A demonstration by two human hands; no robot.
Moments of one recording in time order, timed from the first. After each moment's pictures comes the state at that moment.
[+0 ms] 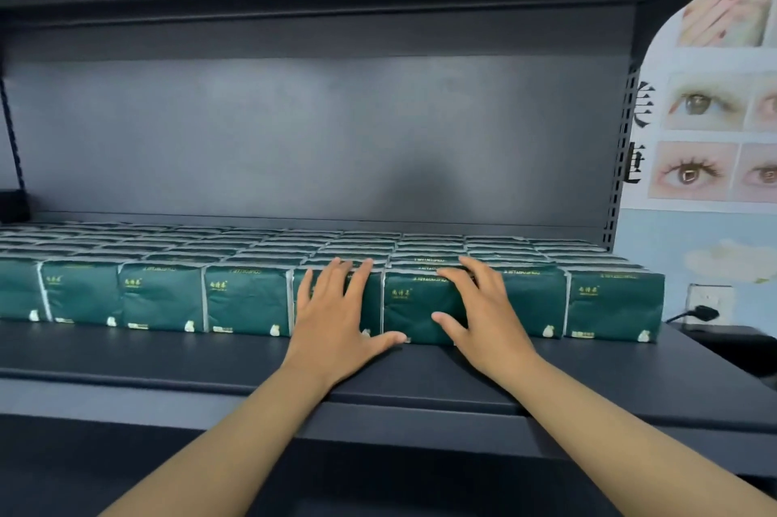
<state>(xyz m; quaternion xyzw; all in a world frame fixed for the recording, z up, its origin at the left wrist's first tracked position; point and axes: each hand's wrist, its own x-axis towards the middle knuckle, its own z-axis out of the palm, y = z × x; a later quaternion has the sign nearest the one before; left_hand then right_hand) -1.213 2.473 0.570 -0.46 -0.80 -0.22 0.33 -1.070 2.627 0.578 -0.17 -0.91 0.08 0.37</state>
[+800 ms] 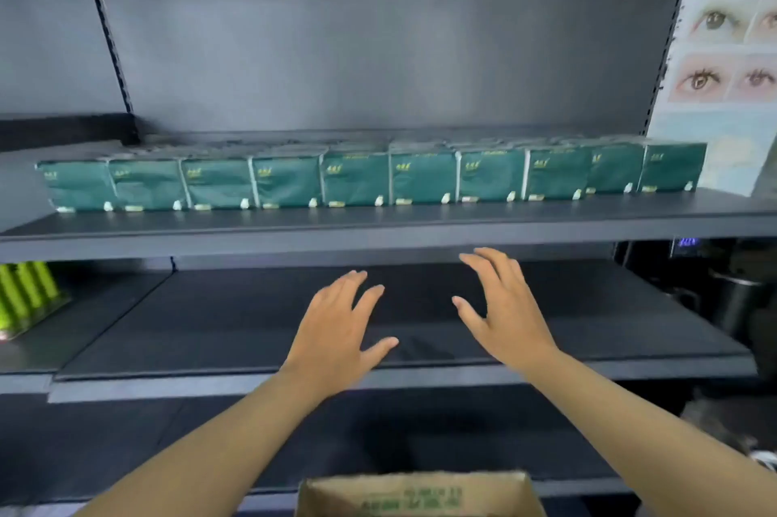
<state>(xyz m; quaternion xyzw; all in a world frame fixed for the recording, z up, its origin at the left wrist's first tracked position) -1.289 2.153 0.456 -0.58 -0.76 -0.14 0.27 -1.108 2.316 0.469 -0.23 -0.89 0.03 0.39</state>
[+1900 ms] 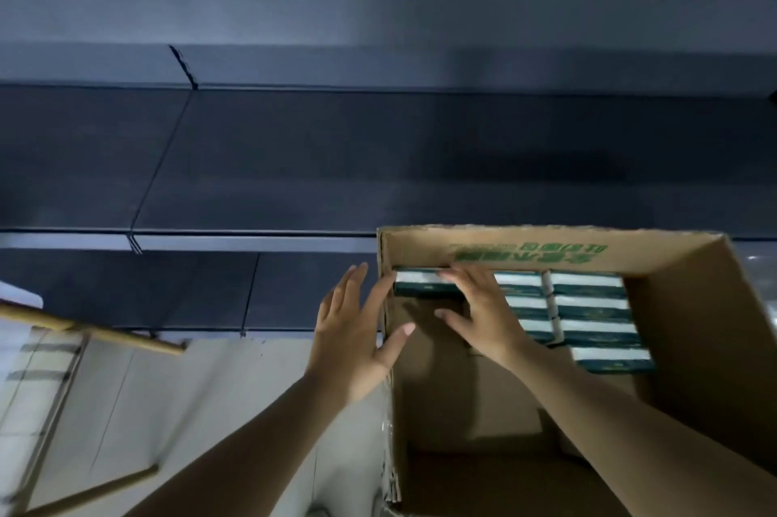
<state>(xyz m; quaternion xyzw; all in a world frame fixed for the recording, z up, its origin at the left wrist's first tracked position) -1.365 2.041 0.030 -0.48 -0.85 -0.16 -0.14 -1.231 2.217 -0.017 -0.26 -0.92 0.27 0.08</state>
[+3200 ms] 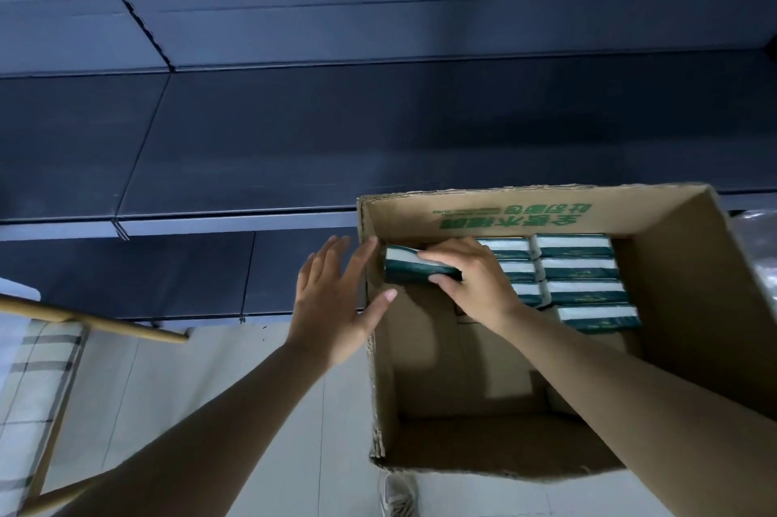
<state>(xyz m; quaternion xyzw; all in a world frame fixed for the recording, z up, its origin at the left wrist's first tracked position) -1.370 2.042 0.027 -0.49 -0.86 -0.14 -0.09 -1.227 2.214 -0.006 -0.21 -0.91 0.31 0.19</state>
